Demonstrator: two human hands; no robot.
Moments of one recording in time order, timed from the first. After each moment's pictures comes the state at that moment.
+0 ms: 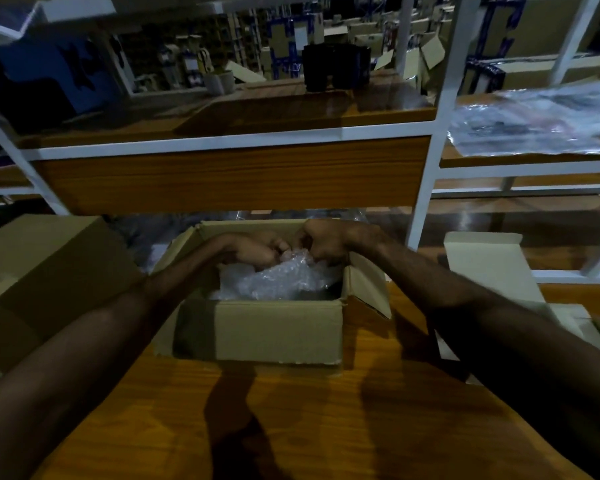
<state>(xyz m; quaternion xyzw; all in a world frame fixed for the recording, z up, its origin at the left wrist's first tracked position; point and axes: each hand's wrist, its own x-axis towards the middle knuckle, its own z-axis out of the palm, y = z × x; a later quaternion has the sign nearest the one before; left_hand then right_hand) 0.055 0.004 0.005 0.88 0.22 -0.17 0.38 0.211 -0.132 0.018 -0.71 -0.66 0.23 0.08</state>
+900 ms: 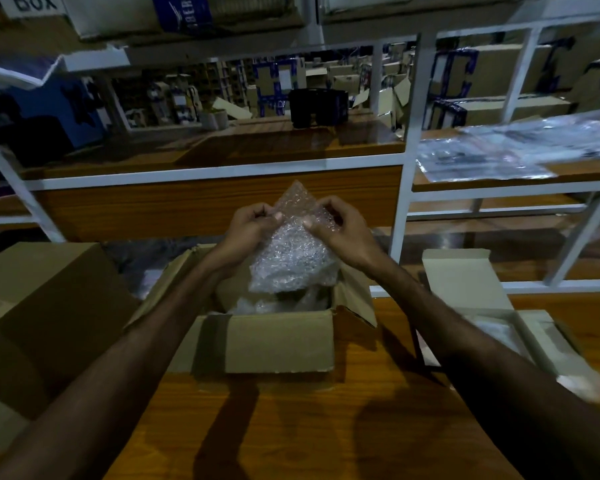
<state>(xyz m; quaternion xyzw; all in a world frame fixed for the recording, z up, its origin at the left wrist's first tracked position) 0.039 -0.049 0.053 0.78 0.19 0.27 0.52 0.201 -0.206 0.038 -0.61 -0.54 0.11 0.57</state>
